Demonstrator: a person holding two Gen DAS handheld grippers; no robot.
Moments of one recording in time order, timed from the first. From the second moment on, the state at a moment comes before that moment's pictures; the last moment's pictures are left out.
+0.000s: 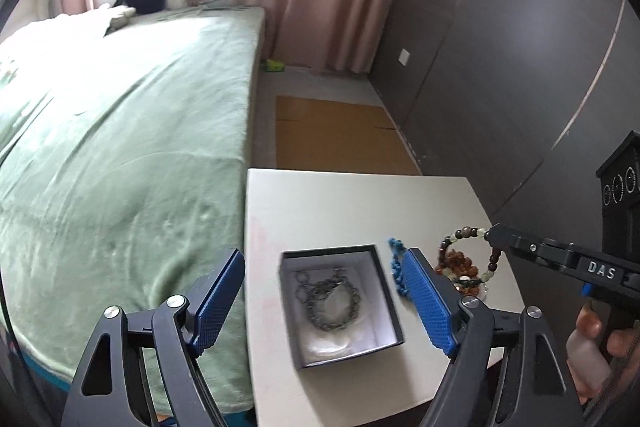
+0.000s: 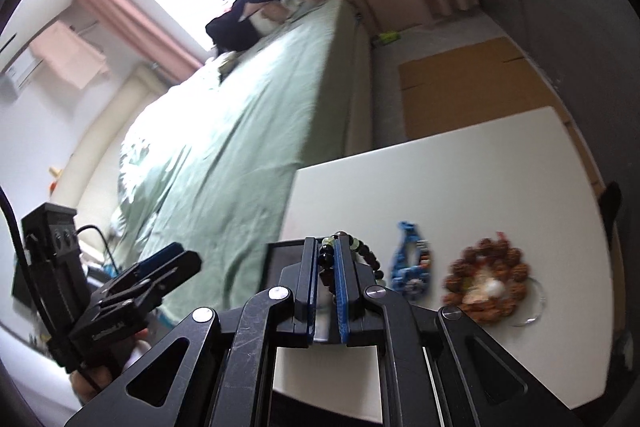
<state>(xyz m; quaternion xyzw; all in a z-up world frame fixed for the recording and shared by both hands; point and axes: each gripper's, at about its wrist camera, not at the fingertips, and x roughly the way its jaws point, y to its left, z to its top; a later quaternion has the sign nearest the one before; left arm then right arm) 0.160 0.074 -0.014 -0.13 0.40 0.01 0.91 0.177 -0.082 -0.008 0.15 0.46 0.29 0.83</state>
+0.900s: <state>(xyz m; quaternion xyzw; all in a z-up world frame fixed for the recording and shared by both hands) 0.157 0.041 -0.015 -0.11 0.40 -0.01 0.91 0.138 -0.138 -0.005 0.15 0.45 0.22 0.85</state>
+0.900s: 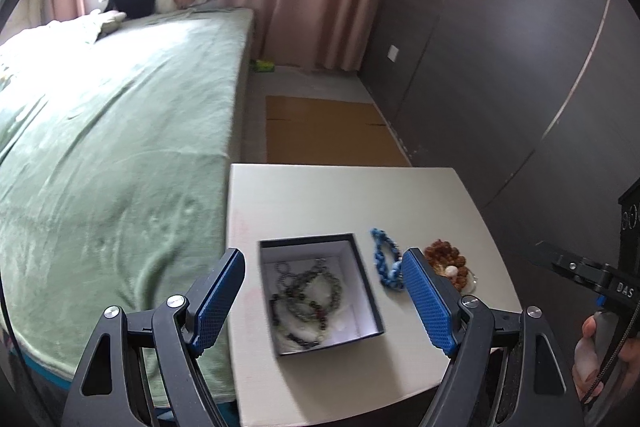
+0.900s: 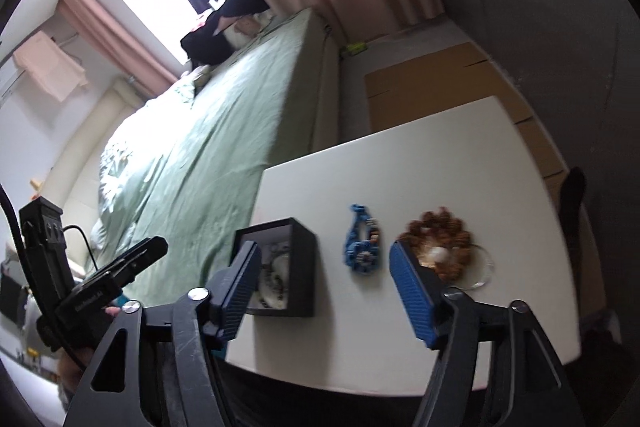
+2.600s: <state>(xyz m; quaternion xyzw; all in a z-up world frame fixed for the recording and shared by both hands) 0.289 -0.103 -0.155 0.04 0.62 -0.01 0.79 0.151 -0.264 -0.107 0.28 0.48 0.15 0.82</state>
